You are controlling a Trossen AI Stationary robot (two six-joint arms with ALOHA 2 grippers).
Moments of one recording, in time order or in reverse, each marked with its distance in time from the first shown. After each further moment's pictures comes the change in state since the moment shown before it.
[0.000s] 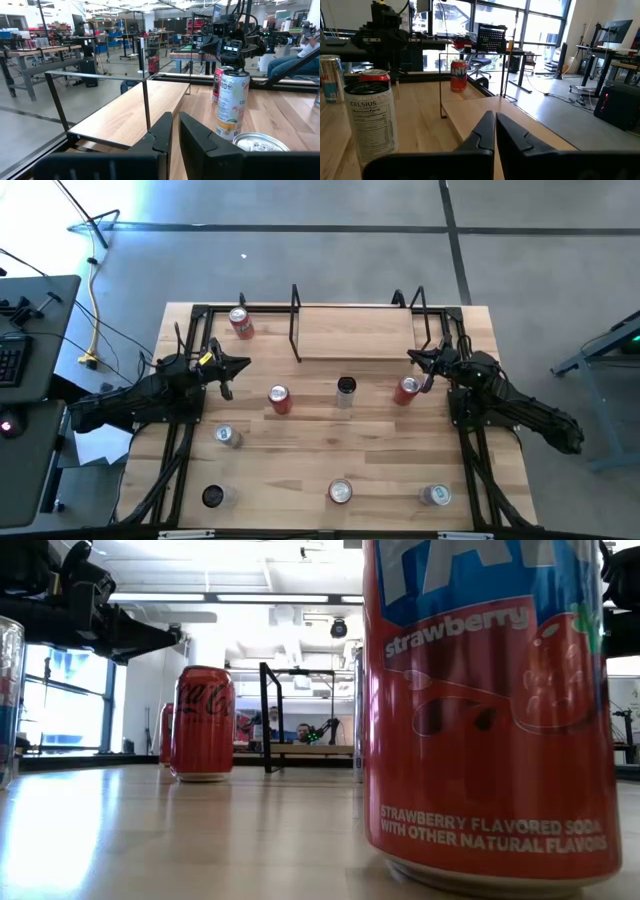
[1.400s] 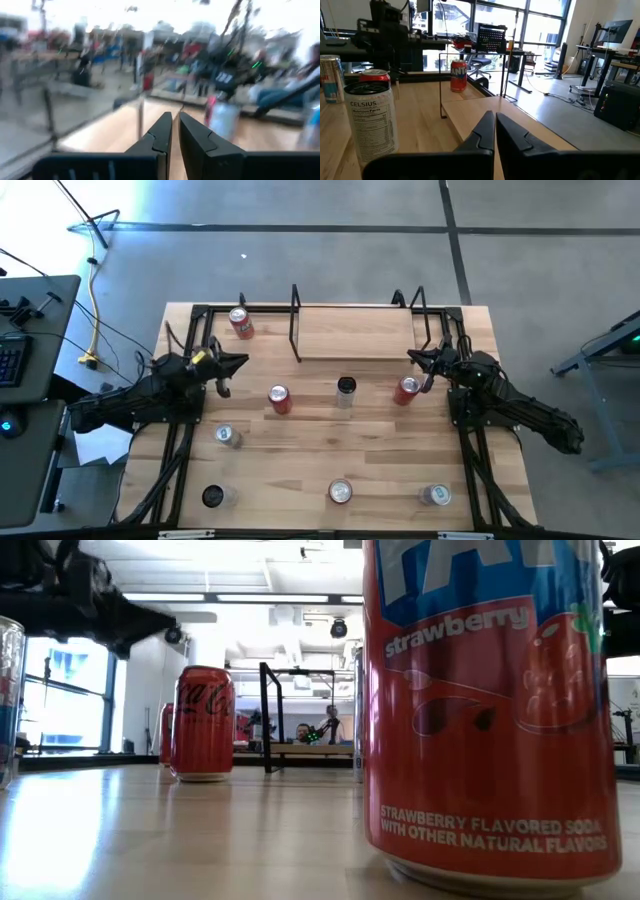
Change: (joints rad) left arm 0.000 0.006 0.002 0.149 0.049 -0.113; right arm 0.000 0.000 0.000 0.000 0.000 0.000
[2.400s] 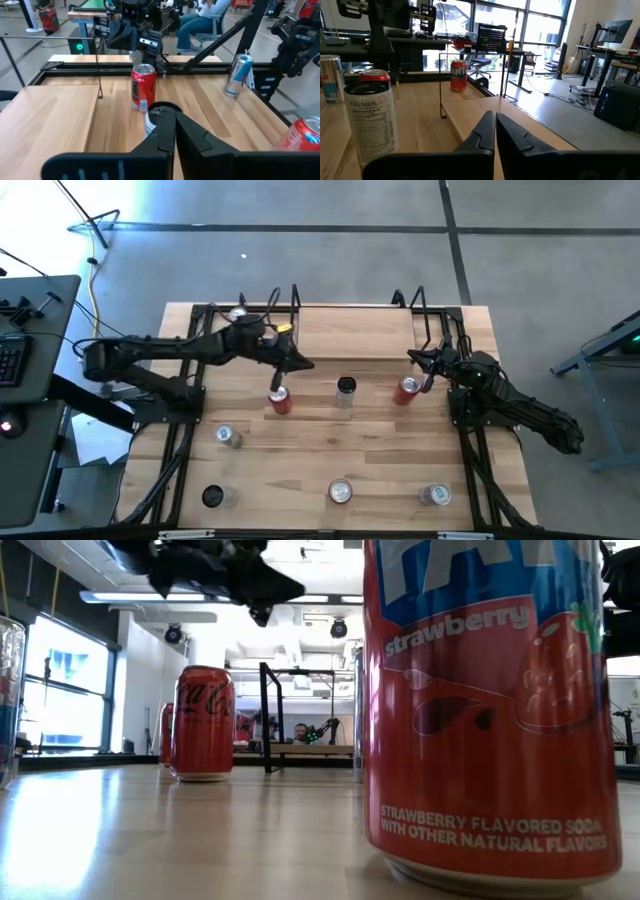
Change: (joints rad) left arm -0.034 1.299 0.791 0.075 0.428 0.133; right arm 0.000 0.000 0.000 0.000 0.000 0.000
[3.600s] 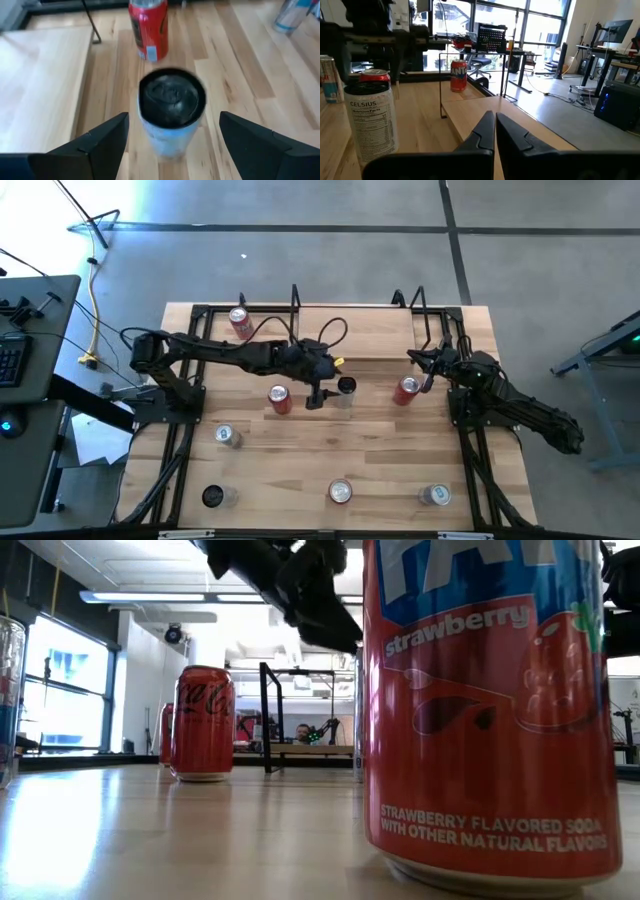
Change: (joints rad) left arm -0.198 0.389 0.409 -0.413 -0.350 0.085; right arm 0.000 0.000 0.000 0.000 0.000 0.000
